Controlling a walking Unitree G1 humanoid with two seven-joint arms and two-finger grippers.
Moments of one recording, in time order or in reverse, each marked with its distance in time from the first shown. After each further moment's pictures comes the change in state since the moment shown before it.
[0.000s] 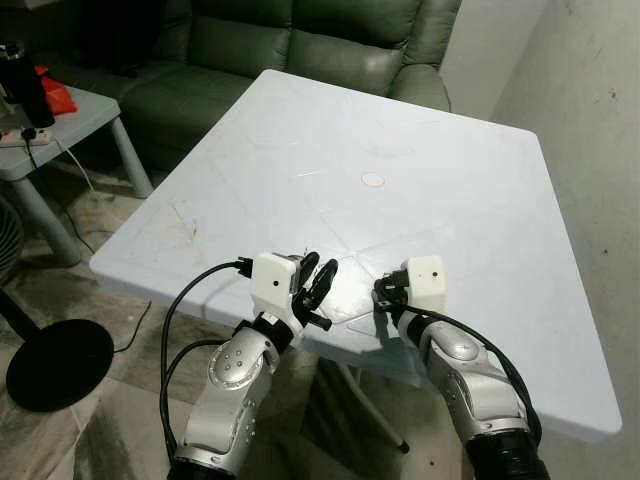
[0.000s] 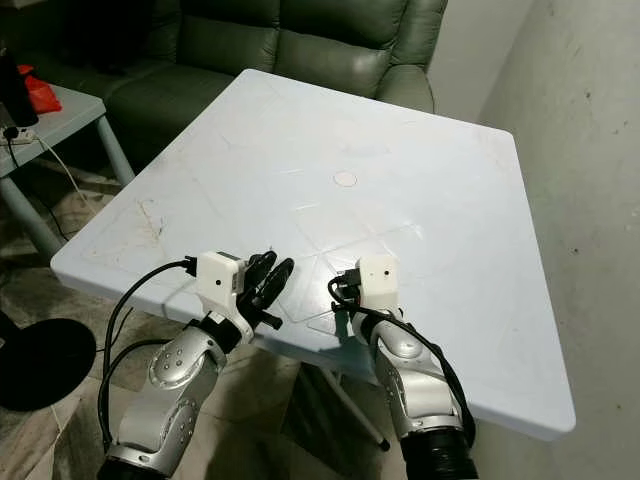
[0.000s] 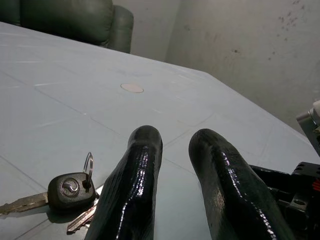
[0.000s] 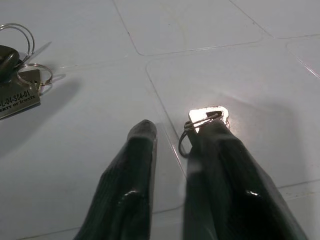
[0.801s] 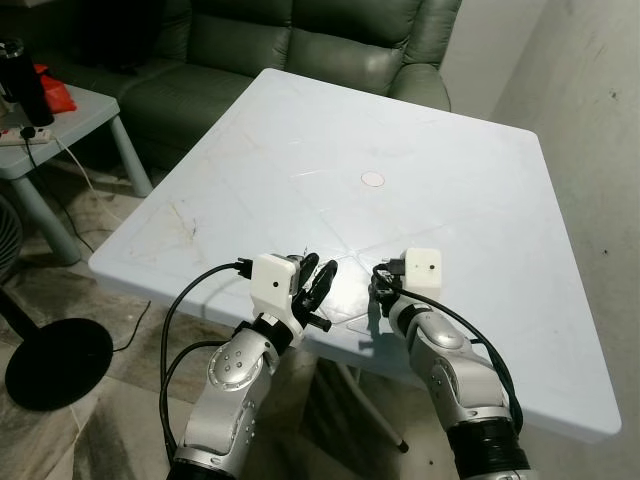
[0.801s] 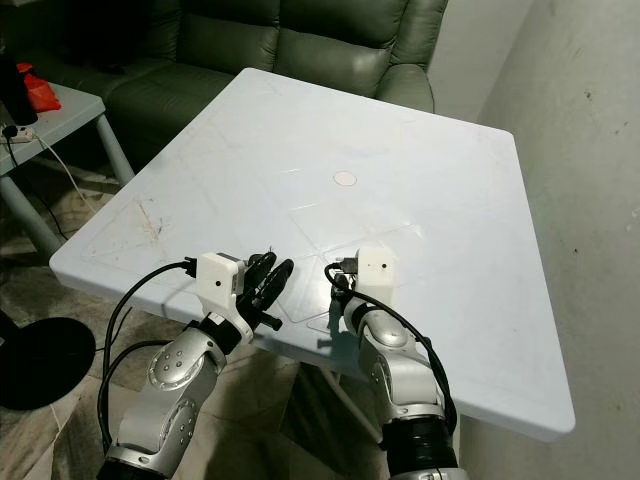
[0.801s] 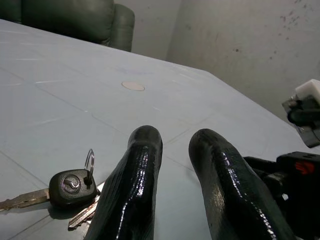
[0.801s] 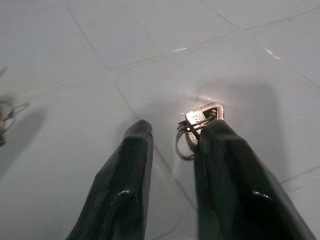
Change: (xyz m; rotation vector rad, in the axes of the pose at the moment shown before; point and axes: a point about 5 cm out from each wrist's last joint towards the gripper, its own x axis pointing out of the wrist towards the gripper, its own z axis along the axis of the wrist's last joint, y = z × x) left arm -0.001 0.000 -0.001 0.000 0.004 0.002; right arm 0.009 0.007 0.010 0.113 0.036 -0.165
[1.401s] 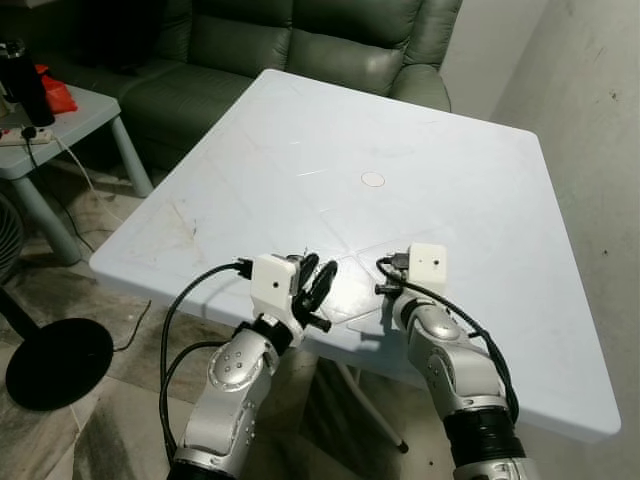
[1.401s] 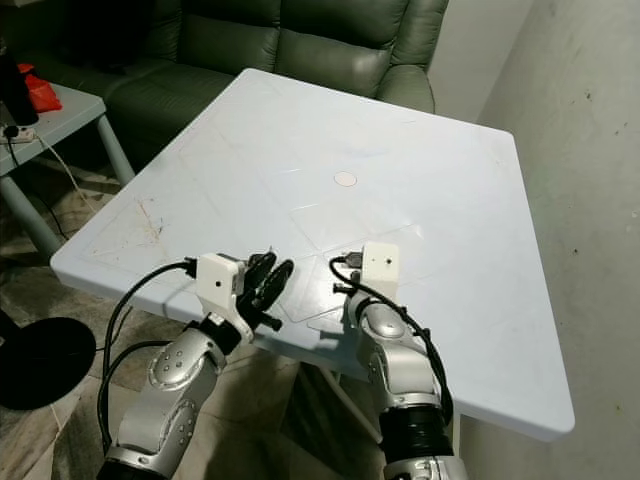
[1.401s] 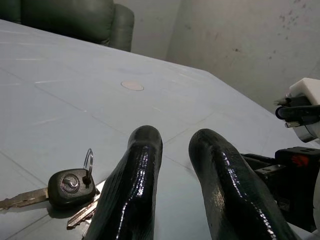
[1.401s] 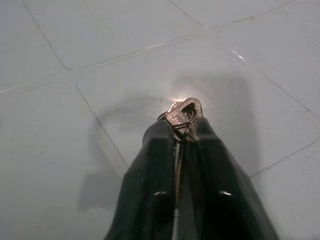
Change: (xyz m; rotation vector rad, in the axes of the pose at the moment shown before) left arm 0.000 0.000 0.000 0.001 0.001 0.000; right arm 0.003 -0.005 0.003 -0.022 0.021 -0.102
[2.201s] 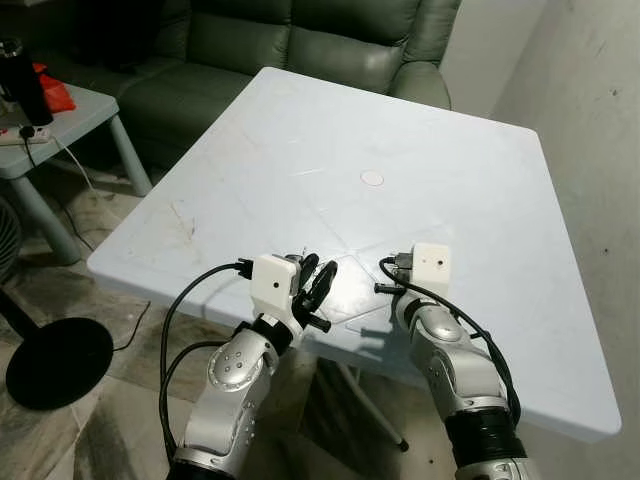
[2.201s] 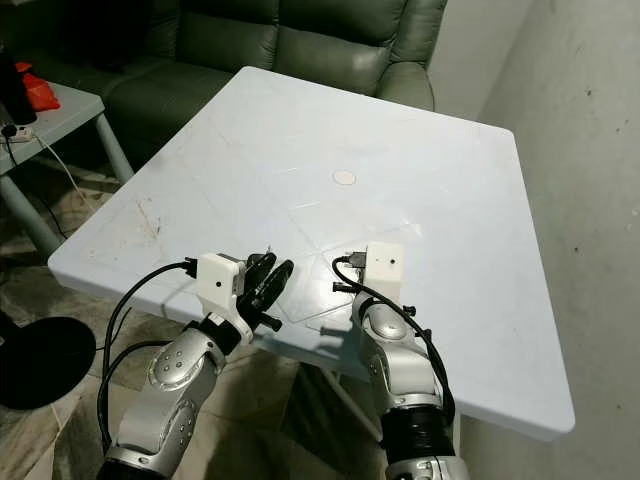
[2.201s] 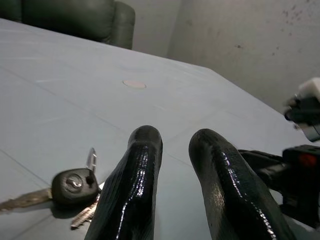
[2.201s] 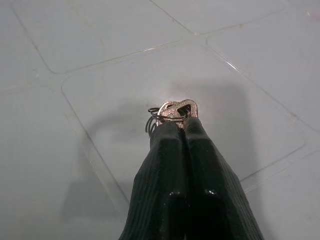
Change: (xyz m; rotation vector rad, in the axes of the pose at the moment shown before) left arm -0.001 0.001 0.002 0.015 0.002 -0.002; right arm -0.001 -0.007 -0.003 -0.026 -0.054 -0.013
